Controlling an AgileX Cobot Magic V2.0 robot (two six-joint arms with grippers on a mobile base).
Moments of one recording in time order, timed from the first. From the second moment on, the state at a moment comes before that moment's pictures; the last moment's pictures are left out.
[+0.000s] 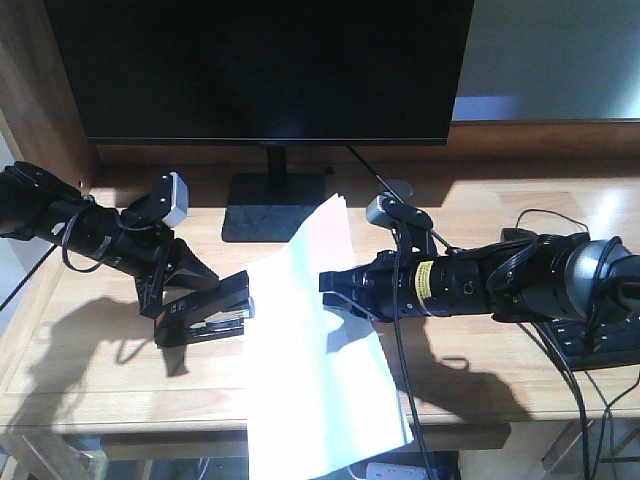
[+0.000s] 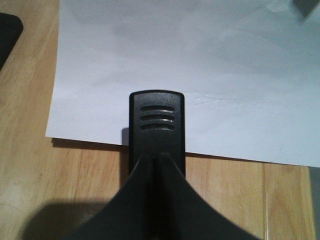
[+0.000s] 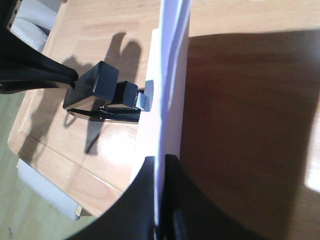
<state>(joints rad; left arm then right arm) -0.03 2.11 -1.41 -1.01 1.08 1.90 0.36 1.86 -0.96 -1.48 -0.51 1.88</state>
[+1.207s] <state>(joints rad) -0.03 2.11 -1.41 -1.01 1.08 1.90 0.36 2.13 -1.15 -1.11 -0.59 1.72</state>
